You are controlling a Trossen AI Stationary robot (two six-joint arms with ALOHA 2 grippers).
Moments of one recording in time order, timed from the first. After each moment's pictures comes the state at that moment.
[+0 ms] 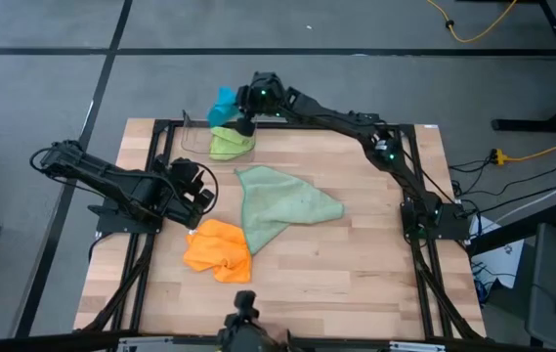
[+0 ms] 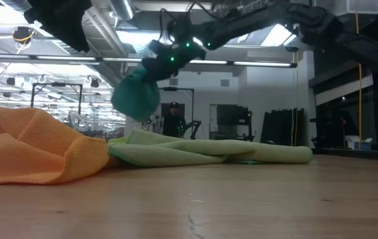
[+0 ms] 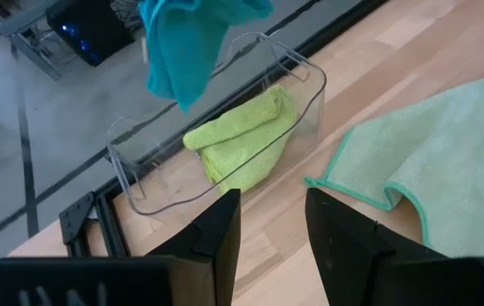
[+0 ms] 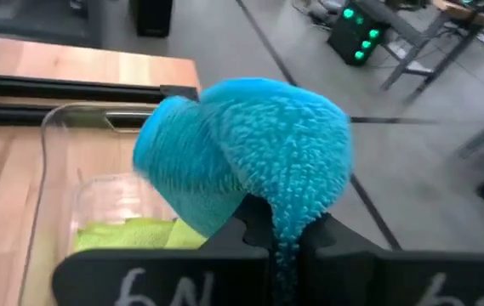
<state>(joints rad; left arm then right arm) -0.34 1.13 1.03 -1.38 -0.98 -1.18 -0.46 2.41 2.31 -0.28 -0.02 -0.34</state>
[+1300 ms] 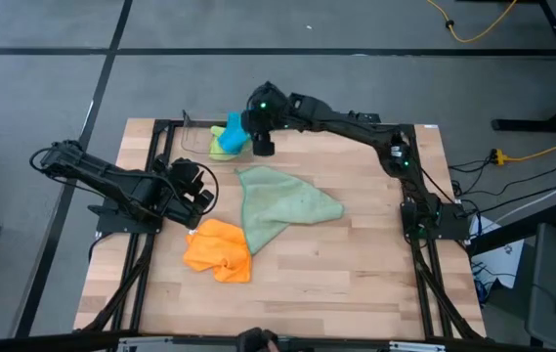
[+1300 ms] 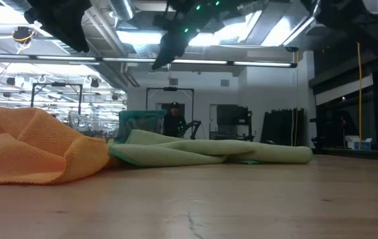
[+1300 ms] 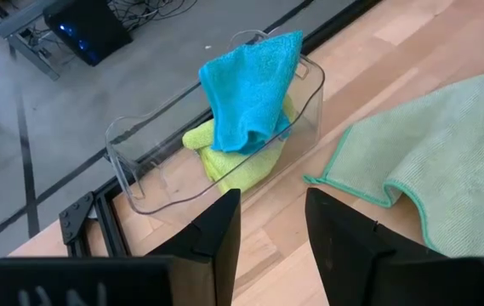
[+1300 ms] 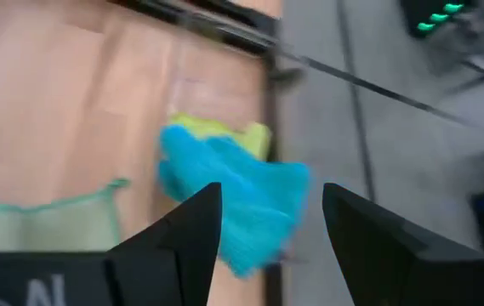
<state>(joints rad) -0.34 1.13 1.03 -1.38 -0.97 -1.17 -0.35 2.24 2.32 -0.75 0.07 -0.58</state>
